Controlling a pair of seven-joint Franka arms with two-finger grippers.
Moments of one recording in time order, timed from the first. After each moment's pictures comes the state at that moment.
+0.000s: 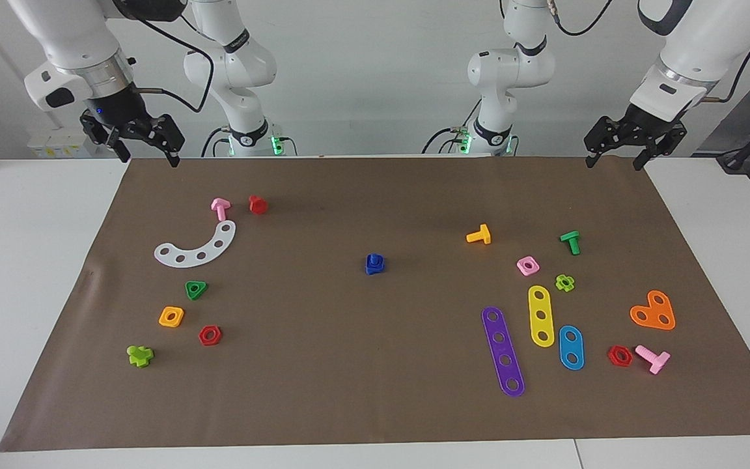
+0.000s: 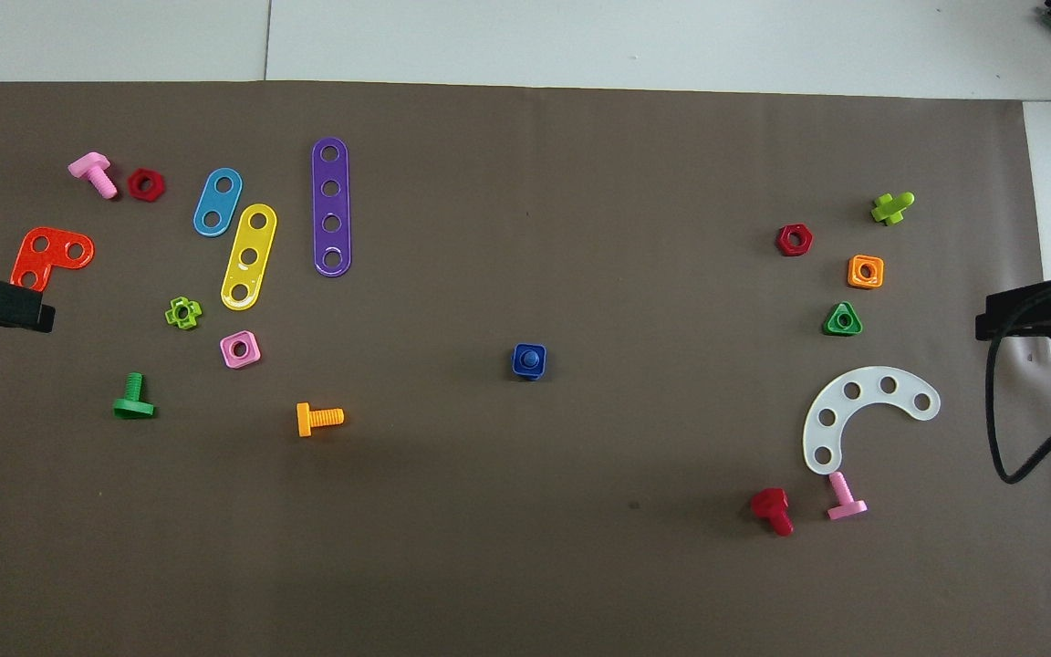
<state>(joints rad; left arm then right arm) -0.02 -0.06 0.01 -1.60 -0.03 1.53 0.12 0.02 -0.09 -0.05 -1.63 -0.02 1.53 0.12</state>
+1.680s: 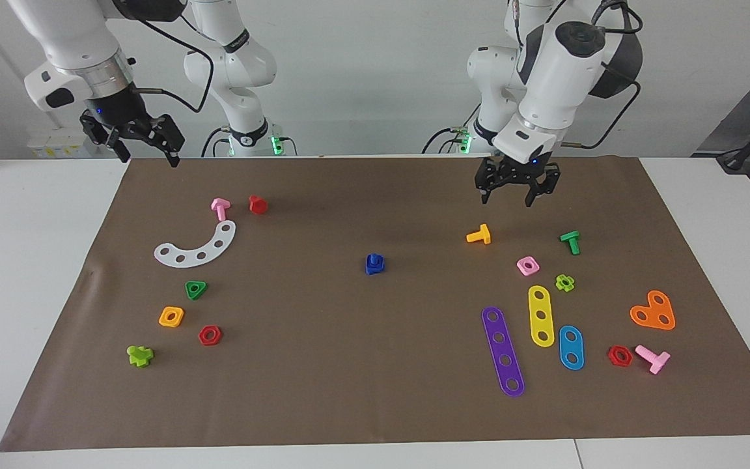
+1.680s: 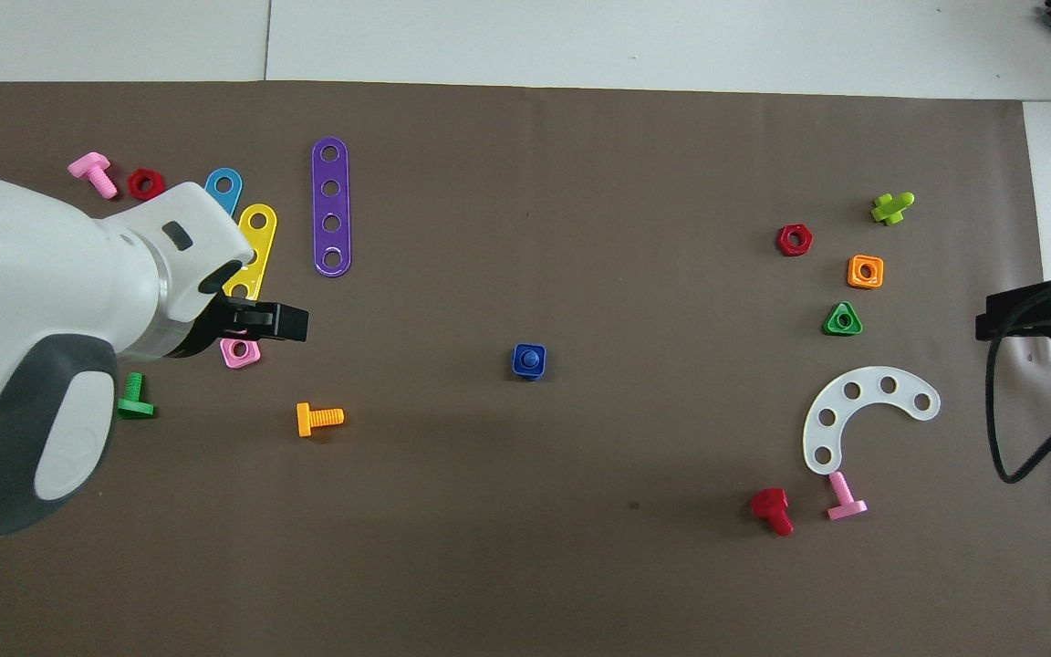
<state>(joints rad) -0.38 -0.04 -0.03 -1.90 -0.03 1.94 -0.24 0.02 -0.09 -0.05 -1.64 -0.02 1.53 0.12</state>
